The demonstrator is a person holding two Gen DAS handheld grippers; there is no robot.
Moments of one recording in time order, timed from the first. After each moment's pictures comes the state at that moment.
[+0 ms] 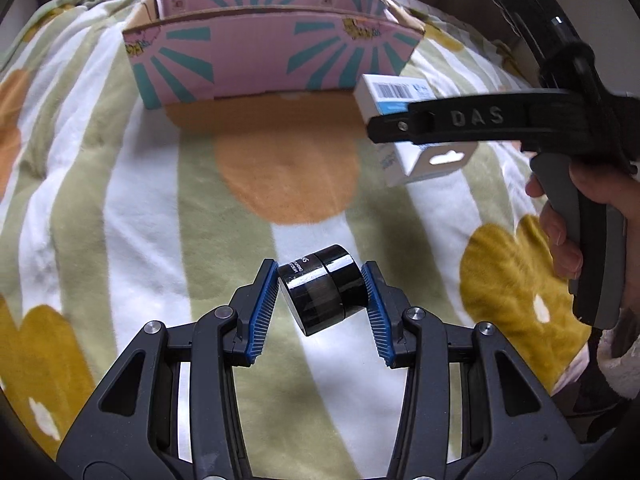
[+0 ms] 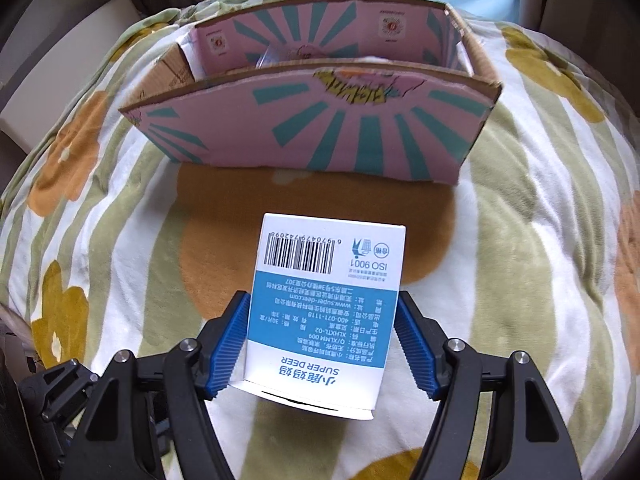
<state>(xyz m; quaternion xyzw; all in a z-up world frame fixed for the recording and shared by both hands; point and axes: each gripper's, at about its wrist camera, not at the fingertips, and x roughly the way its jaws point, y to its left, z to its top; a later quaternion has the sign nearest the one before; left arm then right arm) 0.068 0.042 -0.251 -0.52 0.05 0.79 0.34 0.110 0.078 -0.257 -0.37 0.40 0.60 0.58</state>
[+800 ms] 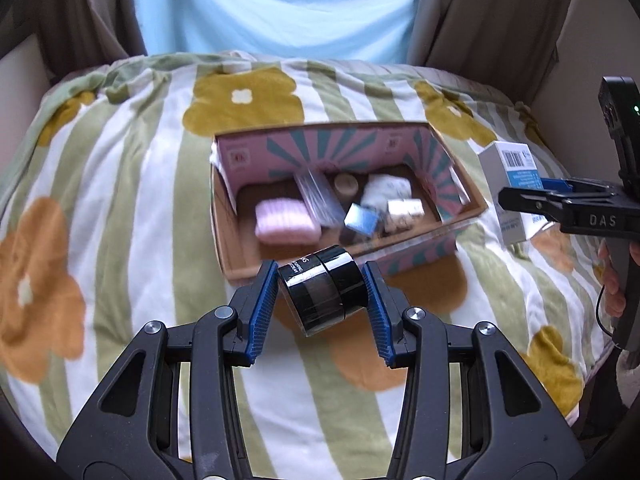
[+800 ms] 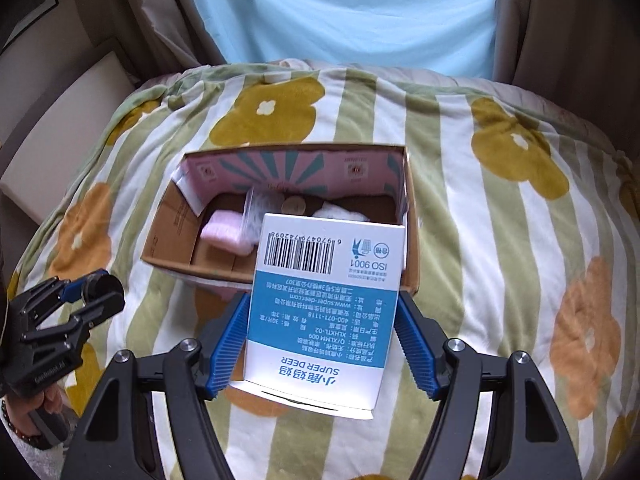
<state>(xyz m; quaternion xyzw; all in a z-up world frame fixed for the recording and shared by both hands) -0.119 0.034 -0.147 -0.45 0.06 0.83 0.33 0.135 0.154 -0.129 -0.33 0.37 0.61 0.62</state>
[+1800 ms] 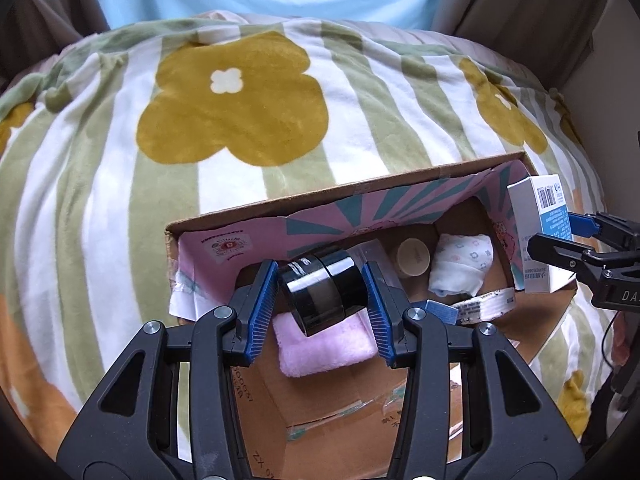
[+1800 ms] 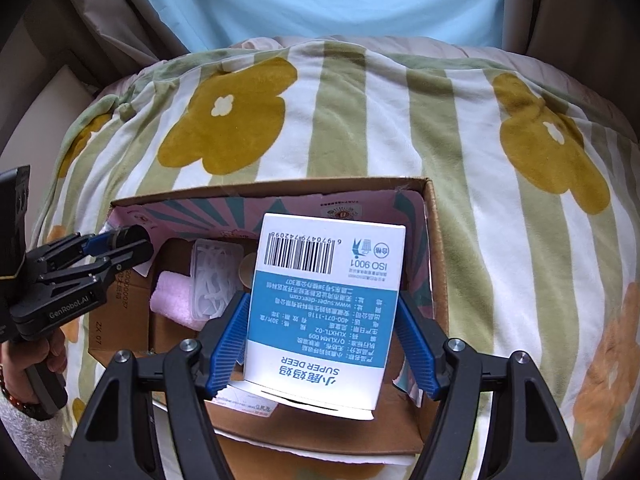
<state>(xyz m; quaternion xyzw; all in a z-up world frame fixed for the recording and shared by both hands) -0.288 0.121 -0.221 -0.52 0.09 0.78 0.33 0.168 0.271 -0.188 -0.33 0.43 0.58 0.61</state>
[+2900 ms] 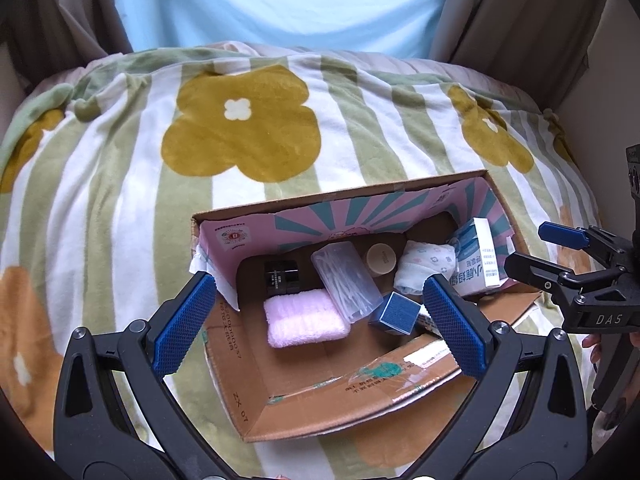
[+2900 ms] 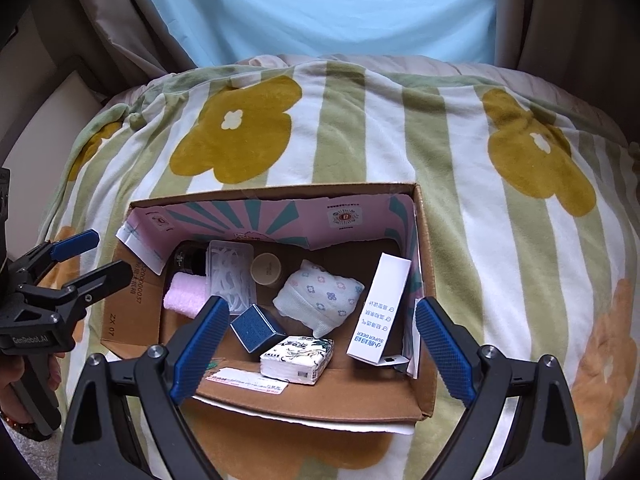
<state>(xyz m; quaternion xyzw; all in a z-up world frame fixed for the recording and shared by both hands) -0.243 0.101 -0.168 -0.48 0.07 0.81 0.33 0.156 0.242 -0.161 -0.32 0.40 0.59 0.63</state>
